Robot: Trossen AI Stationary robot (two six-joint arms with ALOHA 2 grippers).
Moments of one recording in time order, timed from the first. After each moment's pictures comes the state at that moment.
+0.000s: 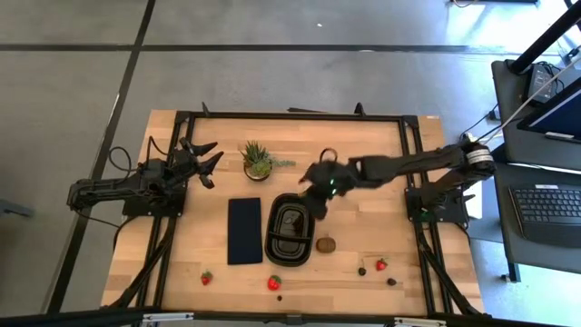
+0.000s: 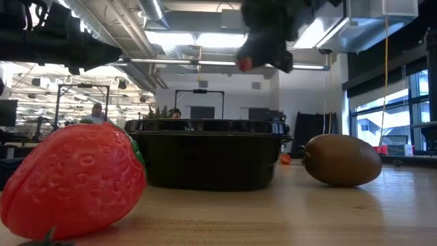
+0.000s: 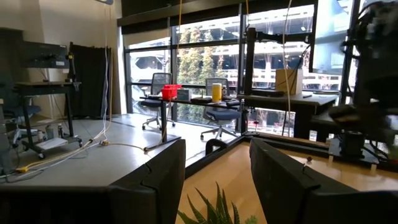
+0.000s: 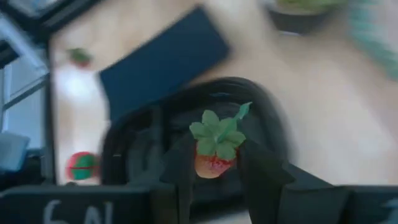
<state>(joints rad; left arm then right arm) 0.13 0.00 0.01 0.19 -0.49 0.06 0.08 1.58 1.18 -0.37 -0.02 0.54</state>
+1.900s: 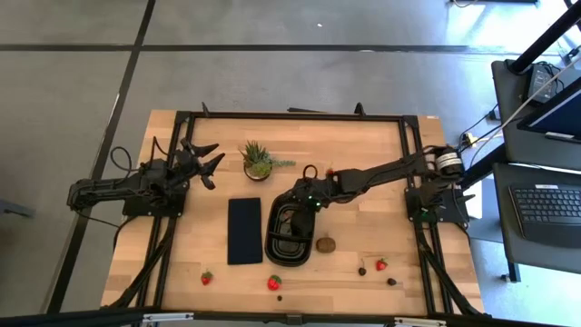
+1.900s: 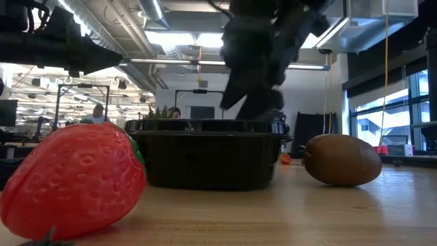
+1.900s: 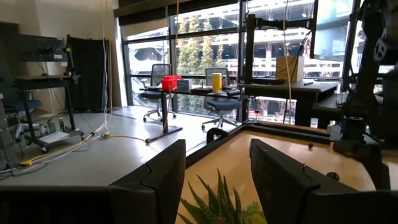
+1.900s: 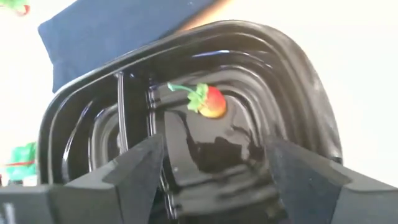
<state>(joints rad) 0.13 0.00 0.01 0.14 -0.49 0.06 0.08 1.79 1.19 -0.34 -0.05 0.56</state>
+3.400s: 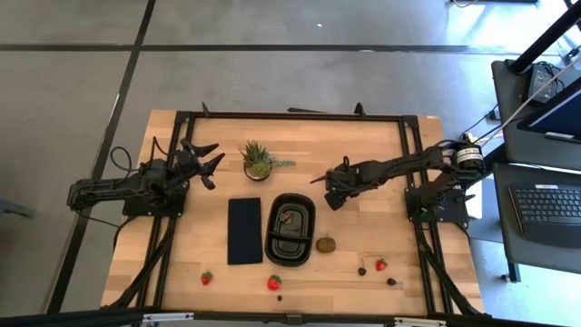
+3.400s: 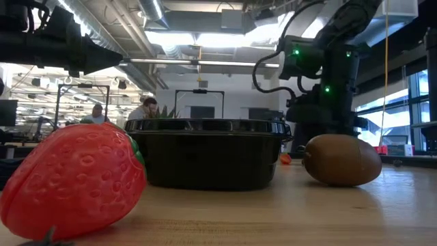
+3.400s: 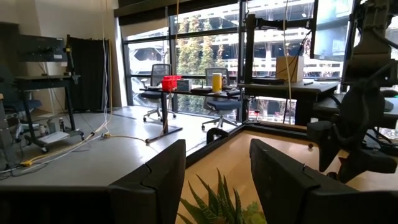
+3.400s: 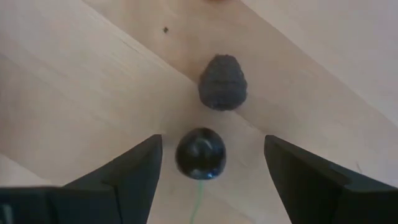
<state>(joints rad) 0.13 0.00 0.01 0.14 -0.49 0.06 -0.05 1.64 0.83 -0.61 0.17 0.88</state>
